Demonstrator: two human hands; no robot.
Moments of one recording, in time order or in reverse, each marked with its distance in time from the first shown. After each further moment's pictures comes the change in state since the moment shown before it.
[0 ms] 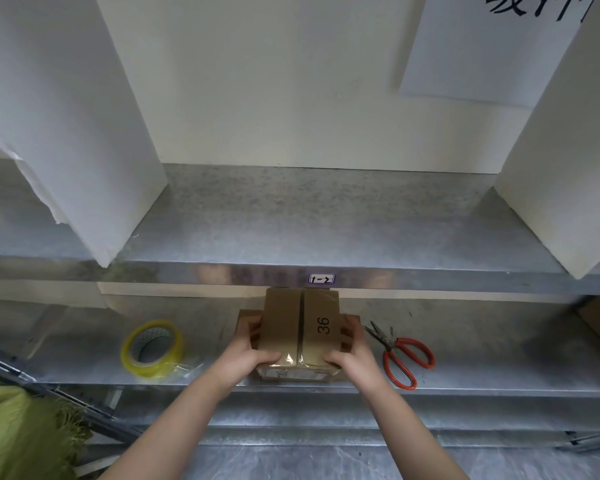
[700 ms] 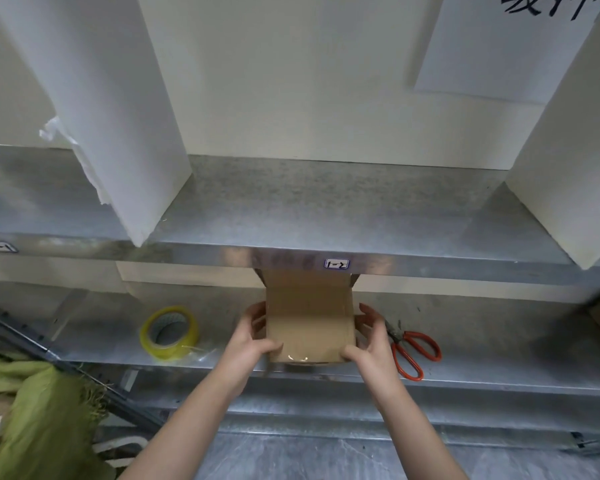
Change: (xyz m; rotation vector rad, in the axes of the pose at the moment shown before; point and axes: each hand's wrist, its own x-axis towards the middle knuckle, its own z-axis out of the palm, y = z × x) left_hand -0.040 0.013 0.006 -0.361 0.139 0.110; right_hand -0.042 -0.020 0.002 0.144 0.075 -0.142
